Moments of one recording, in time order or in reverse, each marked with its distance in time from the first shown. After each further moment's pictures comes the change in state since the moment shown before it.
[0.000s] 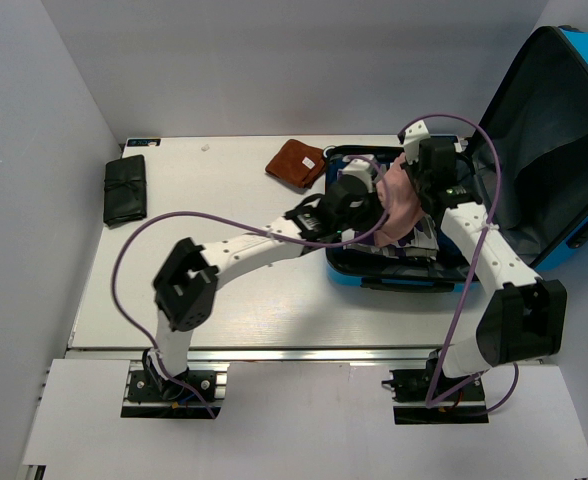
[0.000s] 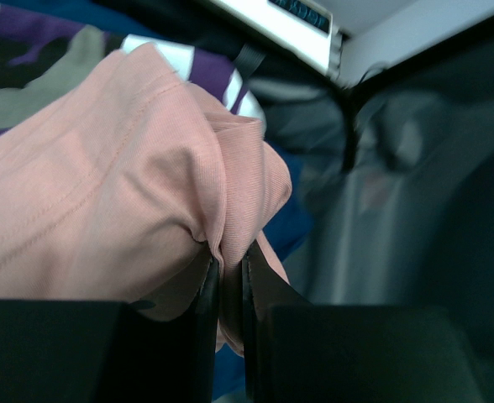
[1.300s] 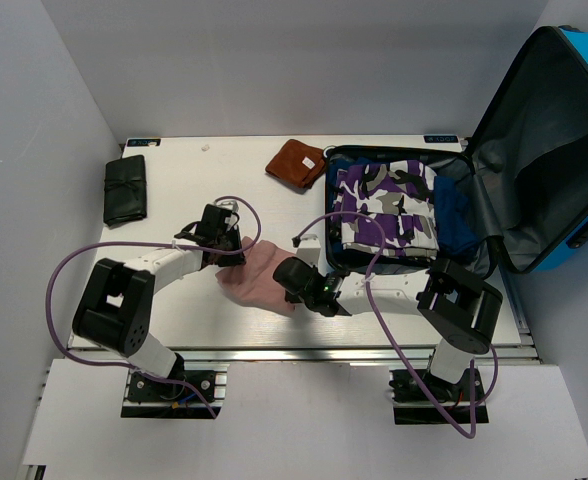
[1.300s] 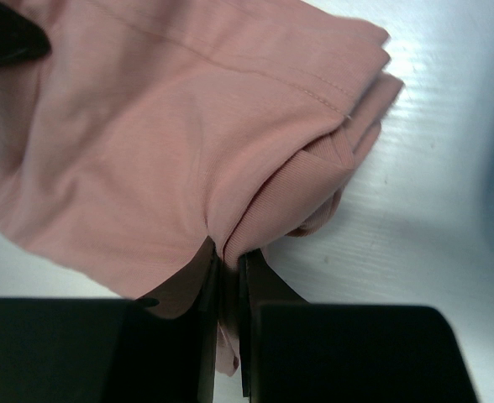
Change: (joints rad) left arm 0.588 -0.344 -0.771 -0.142 0.117 0.244; right arm 0.895 0.276 -0.276 0.201 0.130 1.268
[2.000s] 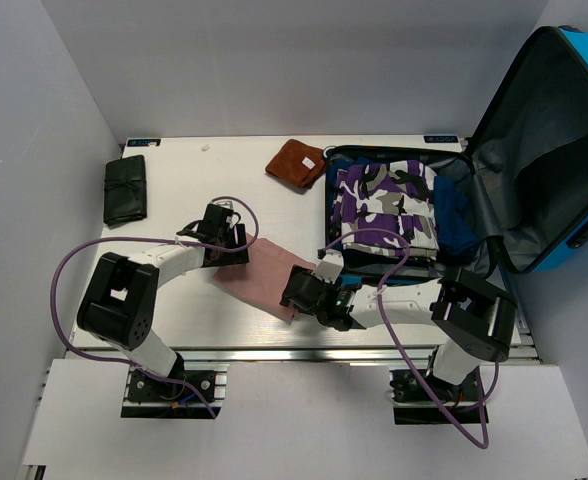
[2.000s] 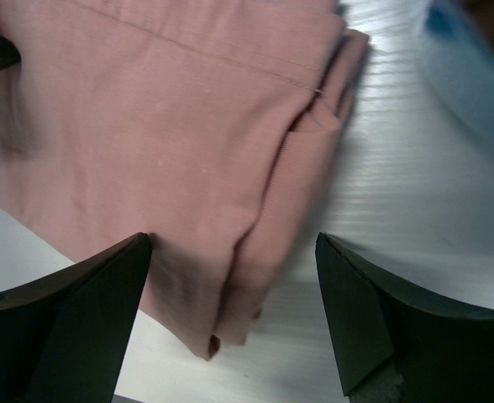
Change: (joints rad) left arm 0.009 0.031 0.022 -0.049 -0.143 0.019; right arm 0.041 -0.095 -0.150 0.009 0.064 0.322
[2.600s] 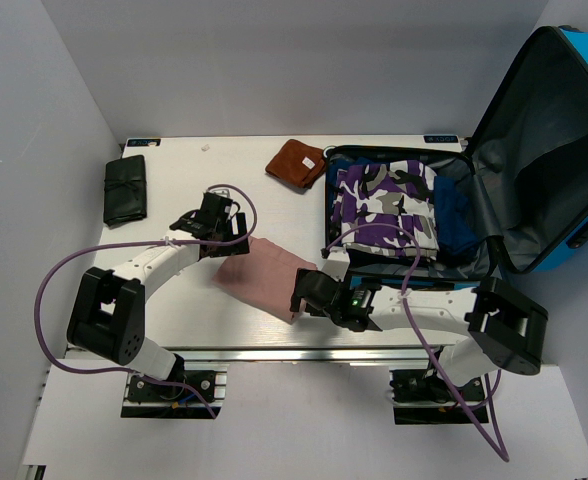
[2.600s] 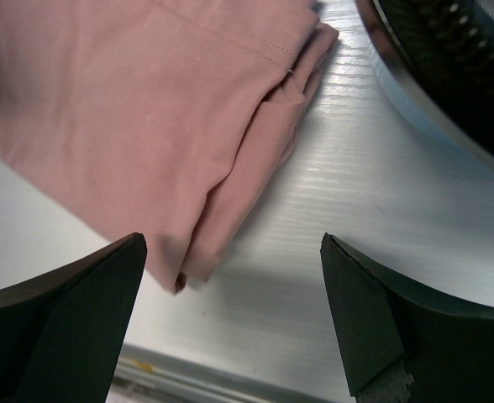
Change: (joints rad) left arm -0.026 -0.100 0.131 -0.200 -0.097 -0.013; right arm -0.007 -0.181 -0.039 -0.117 -0.068 -0.185
